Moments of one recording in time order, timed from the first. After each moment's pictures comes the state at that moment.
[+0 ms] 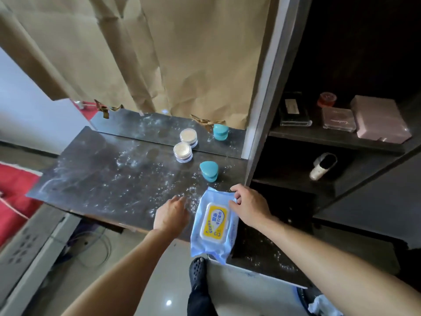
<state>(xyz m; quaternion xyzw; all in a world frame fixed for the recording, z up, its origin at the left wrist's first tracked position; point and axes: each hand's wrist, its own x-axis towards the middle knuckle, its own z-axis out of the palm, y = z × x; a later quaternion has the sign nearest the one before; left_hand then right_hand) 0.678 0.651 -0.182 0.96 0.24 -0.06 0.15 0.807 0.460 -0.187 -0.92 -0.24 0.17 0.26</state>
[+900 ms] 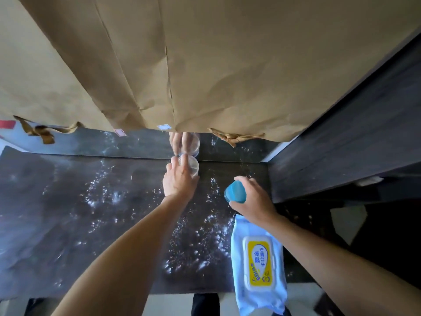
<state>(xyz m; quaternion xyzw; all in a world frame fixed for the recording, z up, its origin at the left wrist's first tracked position) 0.874 0.809 -0.260 0.94 0.23 -0.07 0.23 0.874 0.596 -0.236 -0.94 -0.11 0.19 0.25</state>
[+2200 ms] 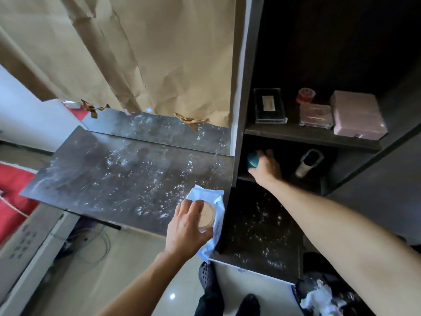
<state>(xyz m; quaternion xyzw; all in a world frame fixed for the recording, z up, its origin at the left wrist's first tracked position) 0.677 0.551 -0.168 0.95 0.21 0.08 0.23 0.925 0.424 -0.172 -0.96 -0.13 0.12 0.21</state>
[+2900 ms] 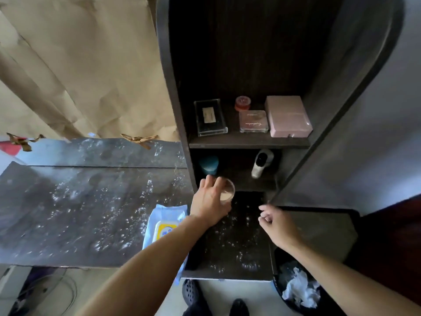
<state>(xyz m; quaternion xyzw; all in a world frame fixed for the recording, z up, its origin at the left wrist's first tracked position) 0.830 0.470 -0.161 0.97 0.04 0.03 0.24 0.846 0.250 -0.211 -0.94 -0.08 0.12 0.32</state>
